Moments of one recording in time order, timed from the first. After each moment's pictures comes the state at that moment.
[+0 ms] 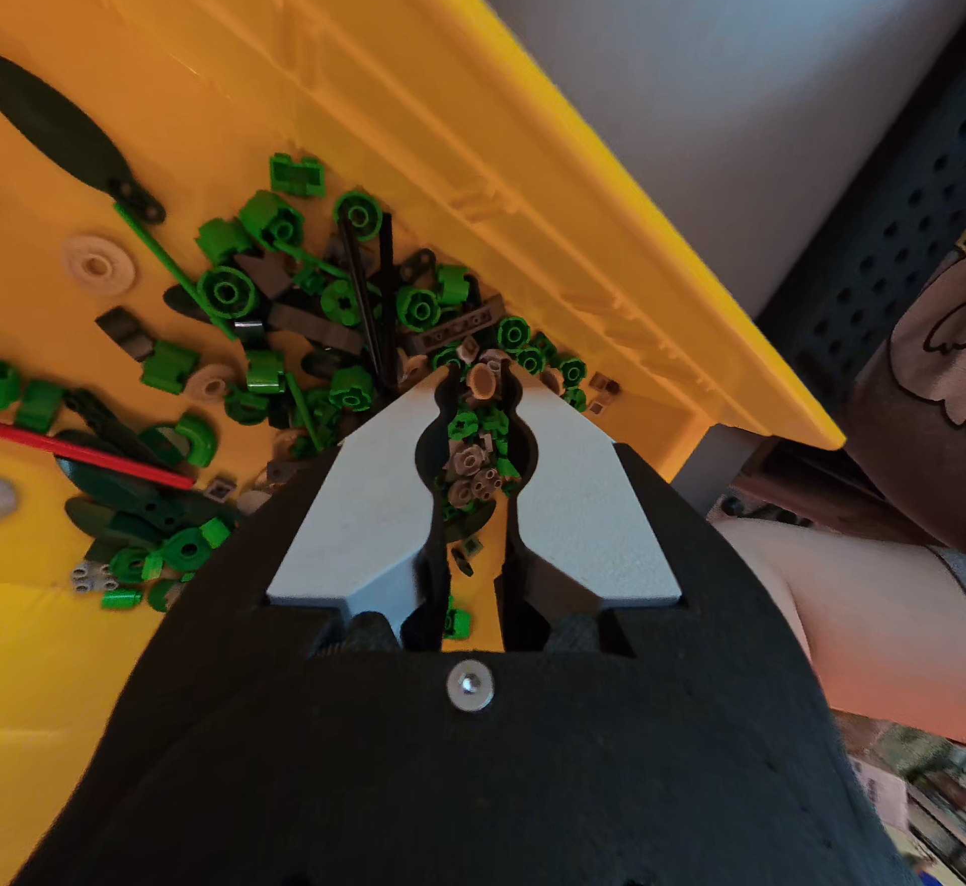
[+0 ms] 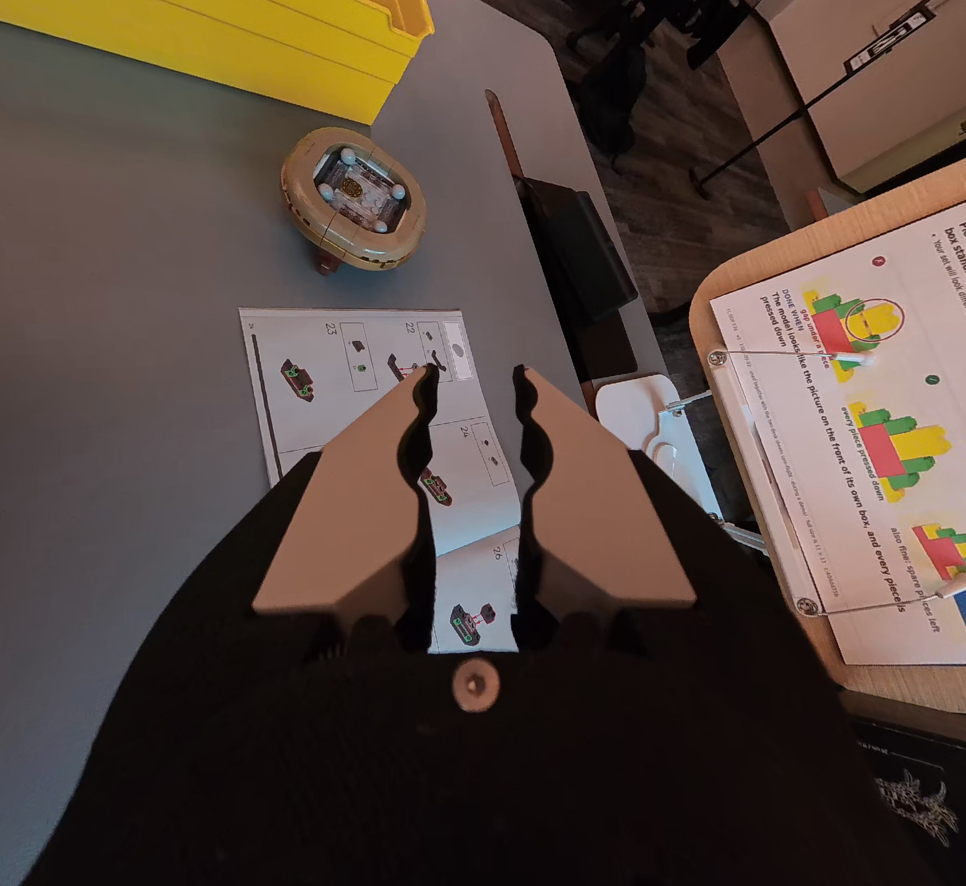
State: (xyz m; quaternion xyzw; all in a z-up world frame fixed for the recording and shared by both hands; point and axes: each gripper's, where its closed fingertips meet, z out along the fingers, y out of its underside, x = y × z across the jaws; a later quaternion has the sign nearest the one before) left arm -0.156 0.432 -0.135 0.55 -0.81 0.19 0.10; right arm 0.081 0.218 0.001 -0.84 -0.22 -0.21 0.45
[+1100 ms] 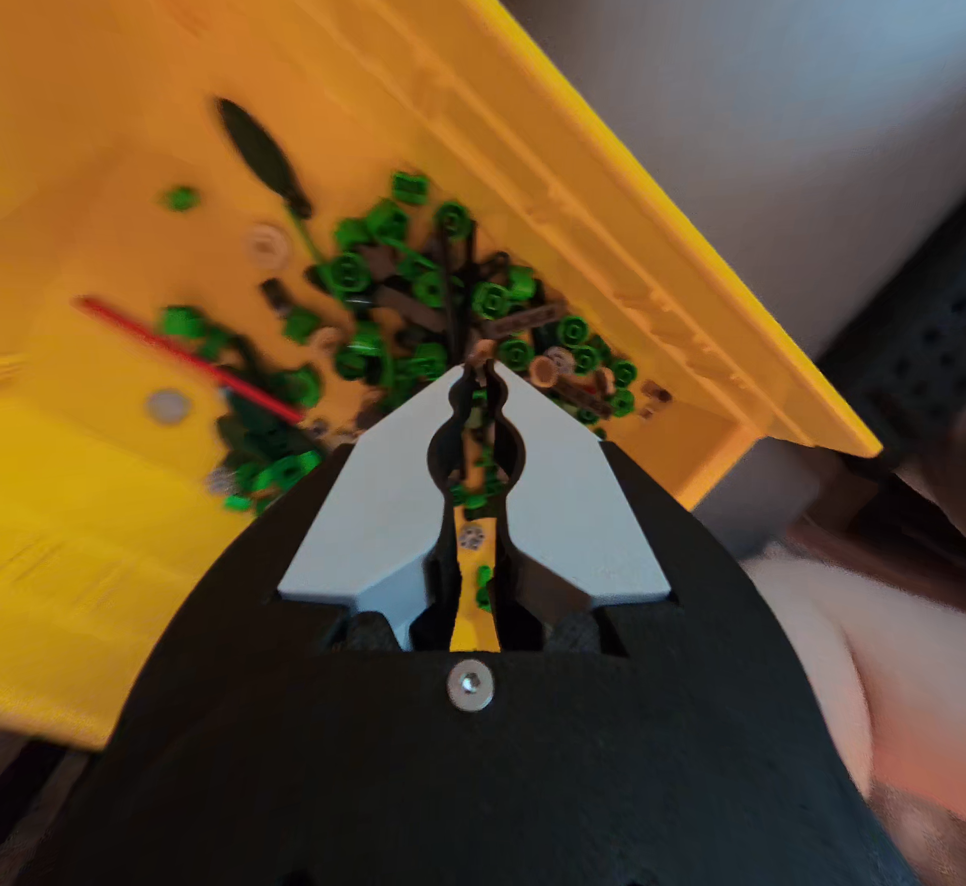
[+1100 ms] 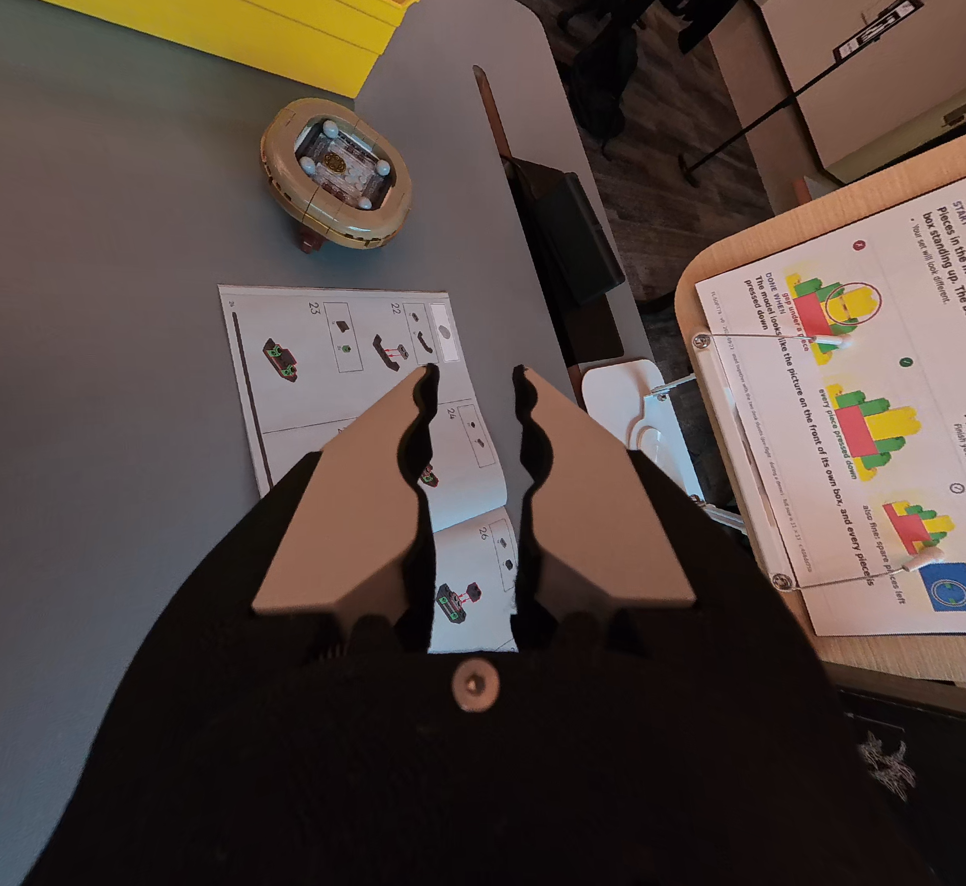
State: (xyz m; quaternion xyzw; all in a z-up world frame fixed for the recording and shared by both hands) left arm -0.145 0.460 -0.112 0.57 -0.80 0.16 0.00; right arm 0.090 0.211 0.001 -0.84 -0.22 -0.23 0.44
